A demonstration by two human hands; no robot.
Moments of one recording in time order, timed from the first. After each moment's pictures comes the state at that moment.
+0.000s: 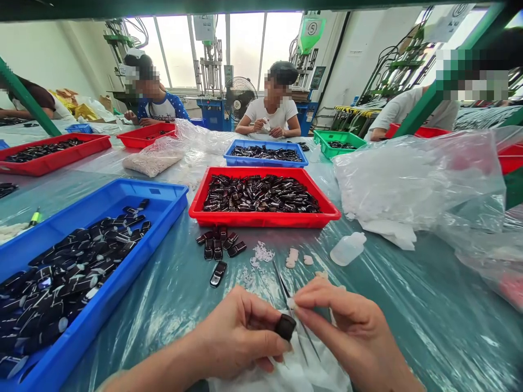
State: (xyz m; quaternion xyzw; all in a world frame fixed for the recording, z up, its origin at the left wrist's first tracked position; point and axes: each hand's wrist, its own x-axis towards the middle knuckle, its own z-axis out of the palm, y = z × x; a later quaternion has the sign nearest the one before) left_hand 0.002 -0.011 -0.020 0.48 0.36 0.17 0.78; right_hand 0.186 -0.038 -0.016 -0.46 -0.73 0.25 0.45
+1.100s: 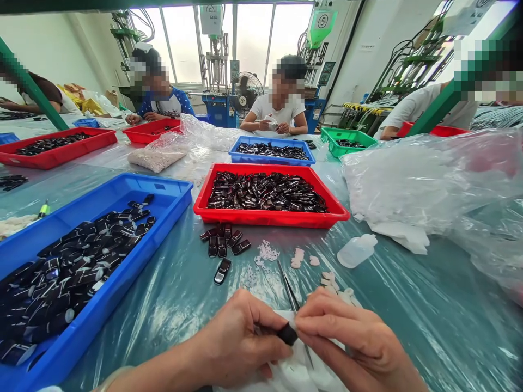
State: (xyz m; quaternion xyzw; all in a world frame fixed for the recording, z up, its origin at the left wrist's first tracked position) left_hand 0.003 -0.013 -0.014 0.59 0.37 0.16 0.70; right_hand 0.185 -0.042 -0.002 -0.39 -0.81 0.26 0.36
